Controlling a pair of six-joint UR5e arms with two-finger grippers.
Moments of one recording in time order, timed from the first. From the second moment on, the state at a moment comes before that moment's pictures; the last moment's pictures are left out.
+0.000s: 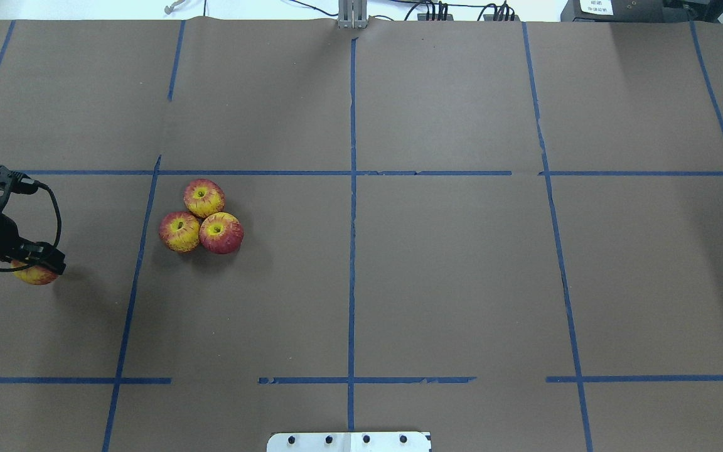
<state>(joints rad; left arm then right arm) -0.87 -1.52 -1.79 -1.95 -2.24 -0.74 1.59 -1.71 1.71 -1.58 2.29 -0.06</state>
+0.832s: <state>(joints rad) -0.89 -1.88 -1.79 -1.80 -2.28 -1.20 1.59 -1.71 1.71 -1.58 2.30 -0.06</state>
